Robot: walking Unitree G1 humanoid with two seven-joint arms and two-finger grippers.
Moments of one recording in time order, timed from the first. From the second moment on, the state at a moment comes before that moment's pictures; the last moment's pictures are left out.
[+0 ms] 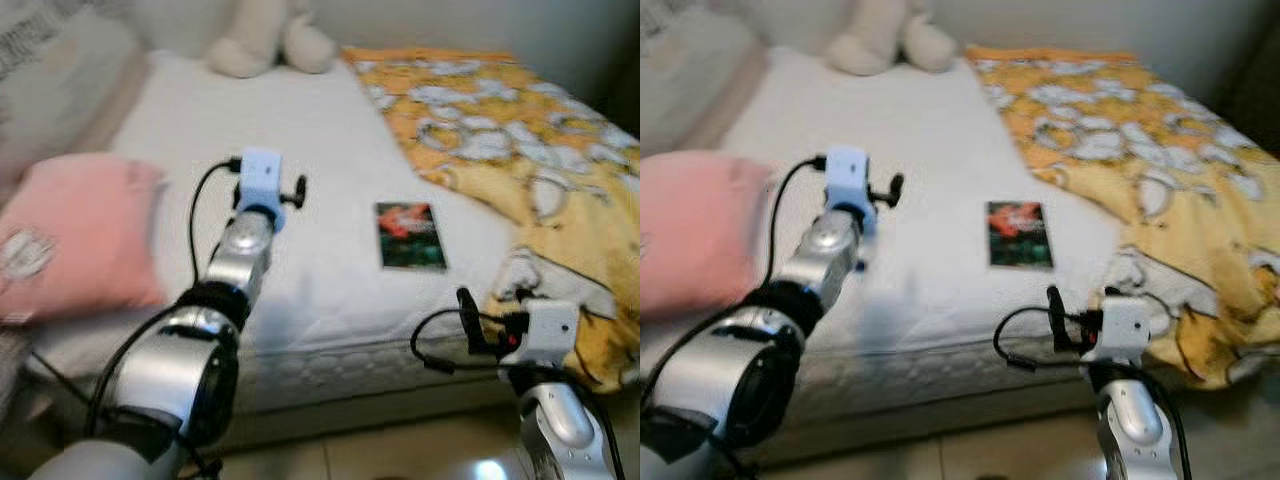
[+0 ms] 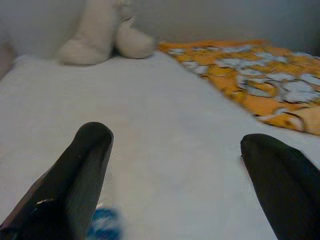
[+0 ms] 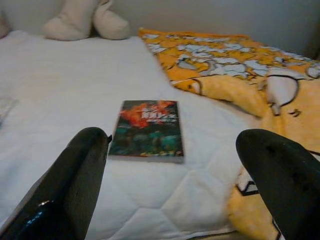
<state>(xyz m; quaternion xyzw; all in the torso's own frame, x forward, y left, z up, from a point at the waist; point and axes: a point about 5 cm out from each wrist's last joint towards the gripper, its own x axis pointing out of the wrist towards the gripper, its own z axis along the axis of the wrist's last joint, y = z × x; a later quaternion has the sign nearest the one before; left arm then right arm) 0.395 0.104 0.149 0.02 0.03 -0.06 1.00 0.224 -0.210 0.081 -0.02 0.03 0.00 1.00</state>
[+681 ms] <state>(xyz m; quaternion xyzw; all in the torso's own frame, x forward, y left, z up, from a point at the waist) 0.402 0.089 0.166 0.02 0.03 -0.04 1.00 0.195 -0.197 0.071 0.00 0.14 0.20 0.97</state>
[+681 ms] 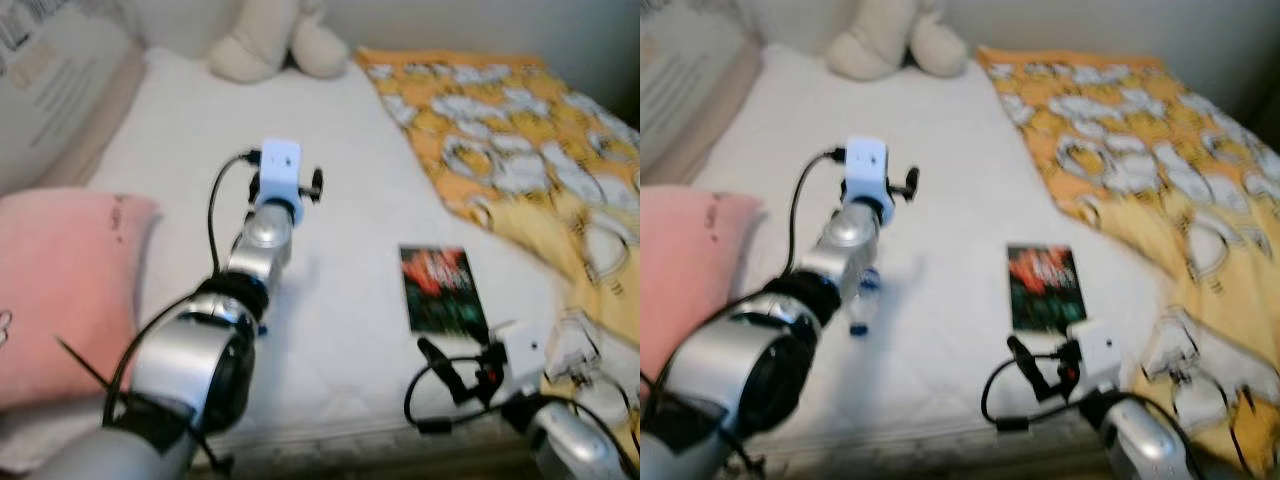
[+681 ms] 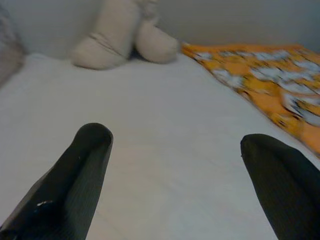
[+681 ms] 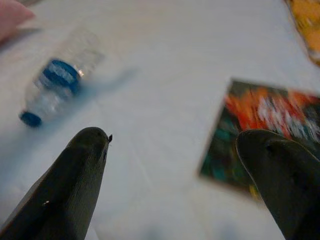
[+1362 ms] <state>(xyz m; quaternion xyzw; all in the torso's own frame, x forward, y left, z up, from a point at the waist) 0.390 0.072 0.129 0.04 0.16 -0.07 0.98 0.146 -0.186 0.069 0.04 0.22 0.26 0.94</state>
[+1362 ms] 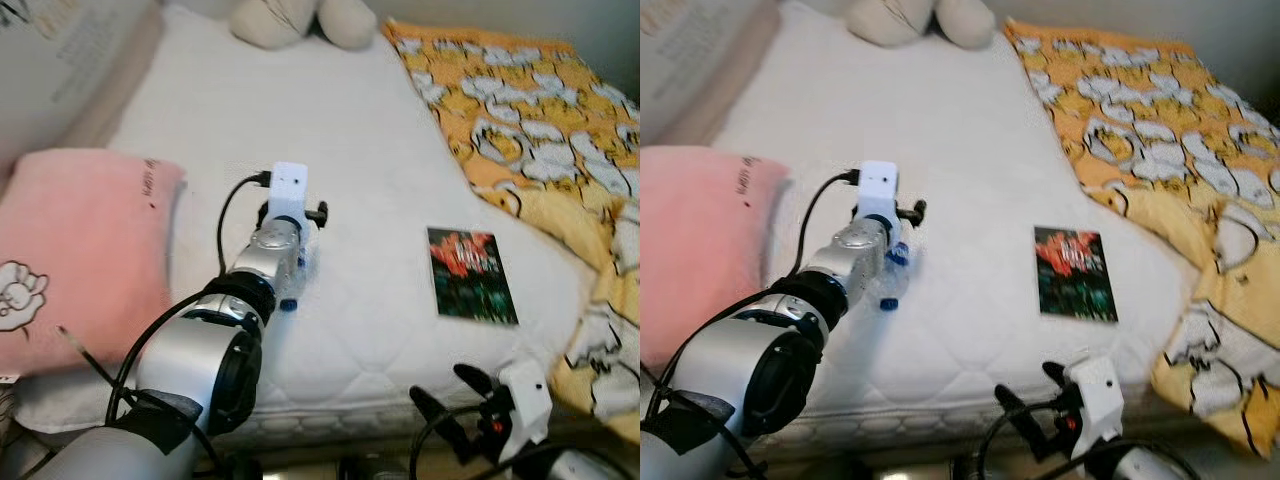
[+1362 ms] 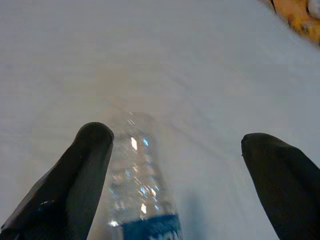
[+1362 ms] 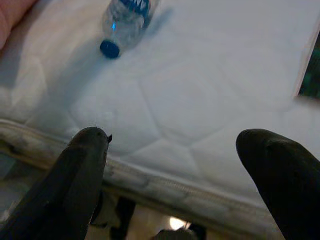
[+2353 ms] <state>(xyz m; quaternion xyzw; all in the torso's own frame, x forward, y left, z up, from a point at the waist) 0.369 0.076 0.089 0.16 0.21 0.00 0.96 0.126 -0.177 0.067 0.05 0.25 0.26 0.93</state>
